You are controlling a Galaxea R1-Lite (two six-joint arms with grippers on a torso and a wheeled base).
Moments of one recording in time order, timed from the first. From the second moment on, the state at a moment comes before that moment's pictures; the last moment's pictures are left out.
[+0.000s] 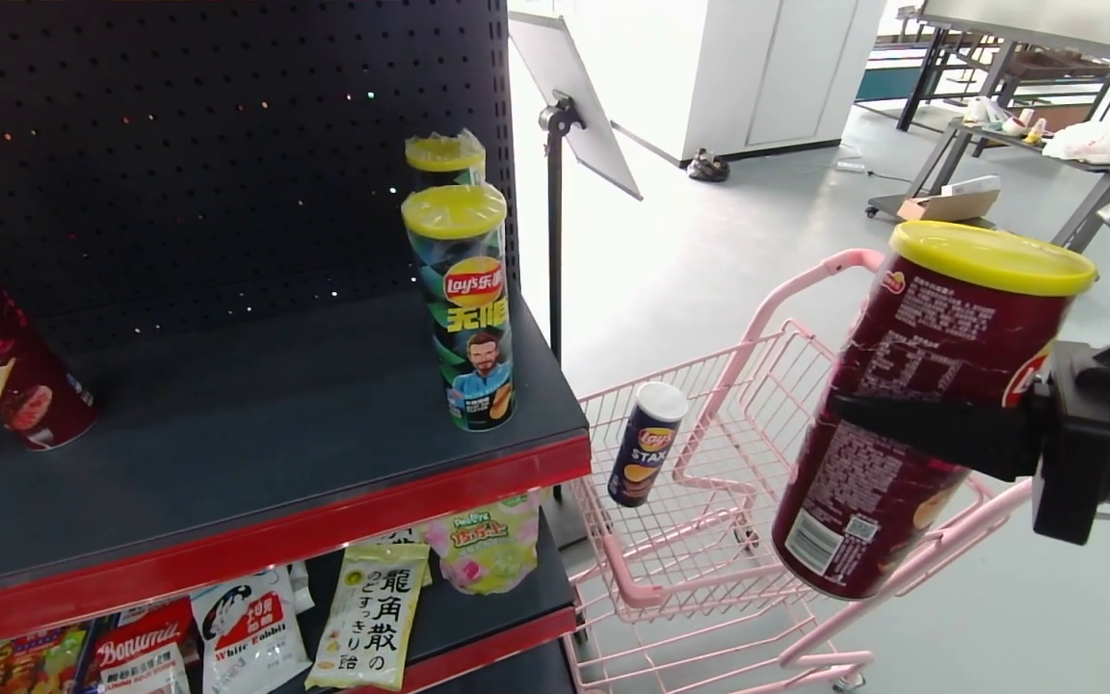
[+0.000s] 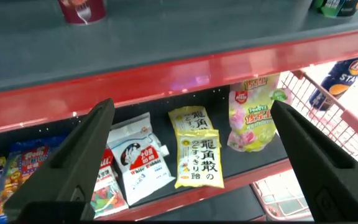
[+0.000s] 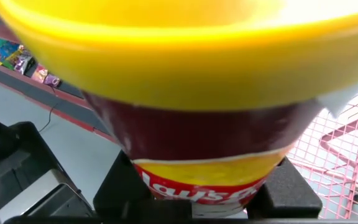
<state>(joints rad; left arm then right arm) 0.00 0.00 0.00 0.00 0.02 0.01 0.52 1.19 -0.77 -0.16 0.29 0.02</state>
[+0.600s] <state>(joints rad) 0.00 0.00 0.00 0.00 0.02 0.01 0.52 1.18 -0.73 -0.17 0.28 0.02</state>
